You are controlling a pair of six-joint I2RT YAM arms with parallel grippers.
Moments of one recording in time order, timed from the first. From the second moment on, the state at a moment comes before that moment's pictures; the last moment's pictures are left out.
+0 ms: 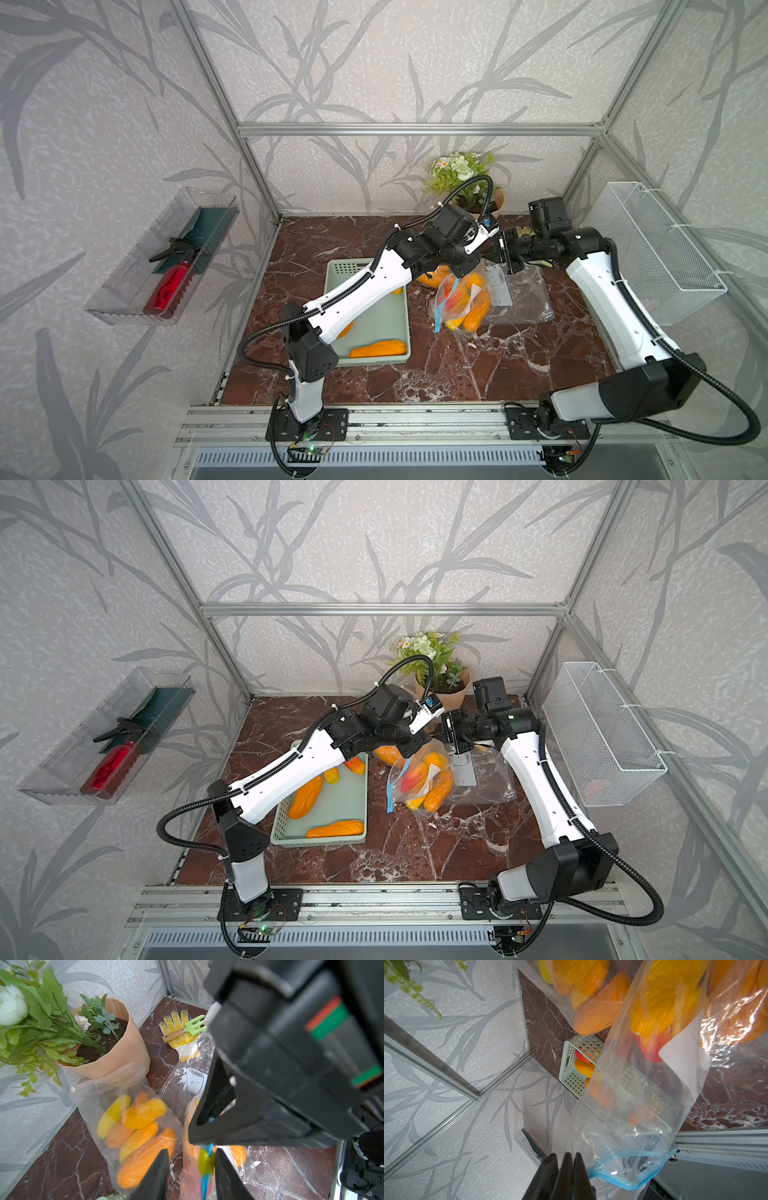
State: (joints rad) left arm -0.89 1.88 2.03 -0.81 0.04 0.19; right arm 0.20 1.44 1.54 -0.99 -0.63 1.52
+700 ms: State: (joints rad) left arm -0.91 1.91 2.05 -0.81 0.03 0.21; right arm 0.20 1.47 1.62 -1.03 -0.61 1.50
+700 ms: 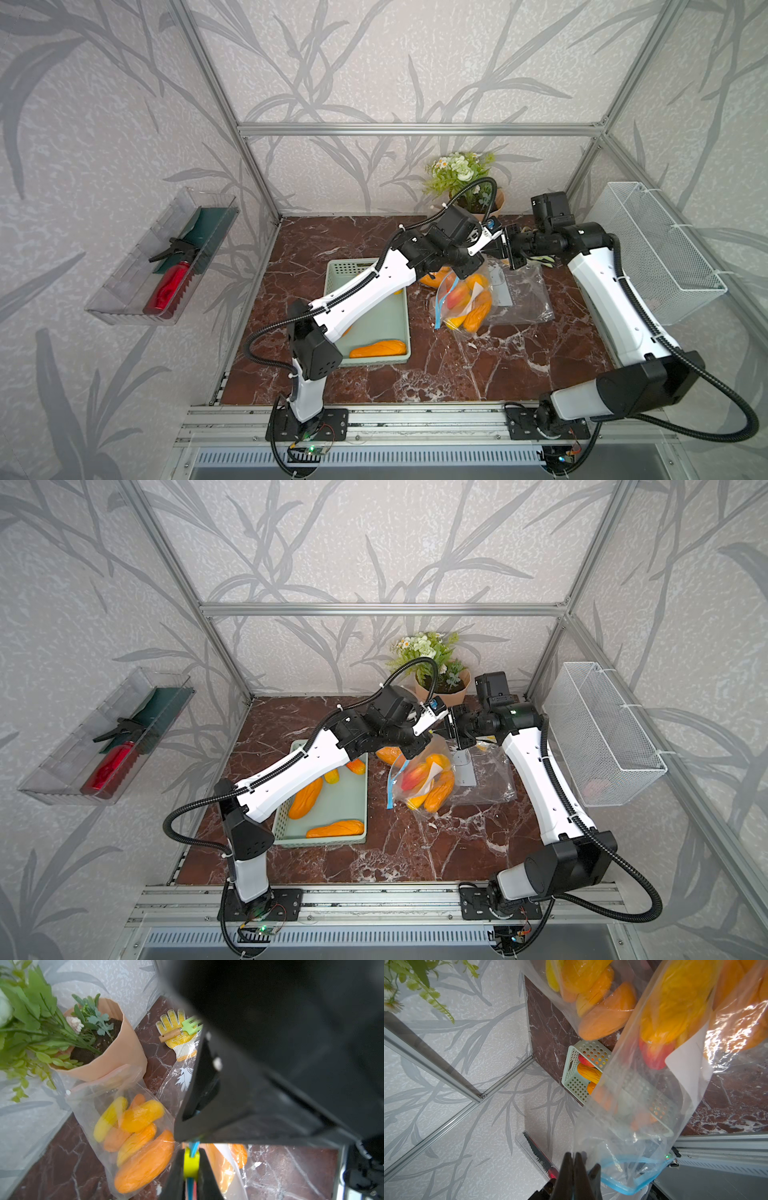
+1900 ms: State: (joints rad) left arm -0.92 1.71 1.77 -0.69 -0.02 0.20; right arm 0.15 1.60 1.91 -1.22 -0.60 1.42
